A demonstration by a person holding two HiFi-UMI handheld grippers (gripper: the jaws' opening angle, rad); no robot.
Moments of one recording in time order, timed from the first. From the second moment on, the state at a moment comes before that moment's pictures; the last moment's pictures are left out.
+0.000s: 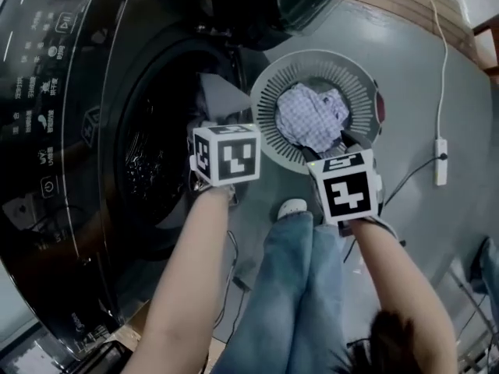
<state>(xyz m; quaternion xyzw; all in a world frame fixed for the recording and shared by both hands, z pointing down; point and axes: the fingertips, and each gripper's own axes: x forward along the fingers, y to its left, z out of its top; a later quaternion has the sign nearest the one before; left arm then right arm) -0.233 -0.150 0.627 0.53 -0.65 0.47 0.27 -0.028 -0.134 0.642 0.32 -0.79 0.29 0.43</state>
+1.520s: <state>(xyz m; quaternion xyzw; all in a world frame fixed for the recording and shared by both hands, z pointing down) -0.084 -0.183 0.626 0.67 -0.53 0.39 0.34 0.073 -0.140 0.630 0.38 -0.76 0.33 0.42</state>
